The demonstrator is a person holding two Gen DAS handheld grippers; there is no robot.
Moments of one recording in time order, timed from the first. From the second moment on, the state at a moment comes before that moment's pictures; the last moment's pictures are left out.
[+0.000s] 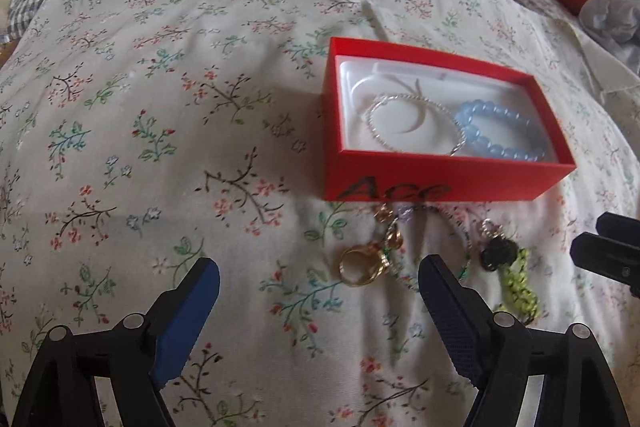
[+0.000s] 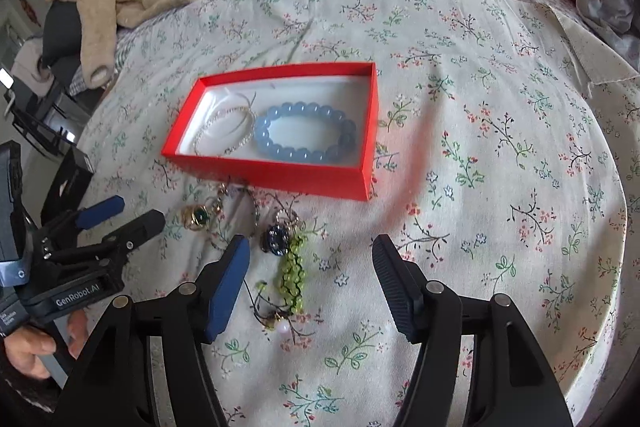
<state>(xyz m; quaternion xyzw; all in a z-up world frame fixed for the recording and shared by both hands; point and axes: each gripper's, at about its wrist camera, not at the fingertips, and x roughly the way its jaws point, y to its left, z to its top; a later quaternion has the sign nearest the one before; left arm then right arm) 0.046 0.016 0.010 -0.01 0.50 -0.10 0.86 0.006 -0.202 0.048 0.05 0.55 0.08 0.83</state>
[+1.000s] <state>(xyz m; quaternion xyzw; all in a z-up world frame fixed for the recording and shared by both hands) 0.055 -0.018 -0.028 0.08 0.49 -0.21 0.84 0.016 -0.218 0.023 0.08 0.59 0.04 0.80</state>
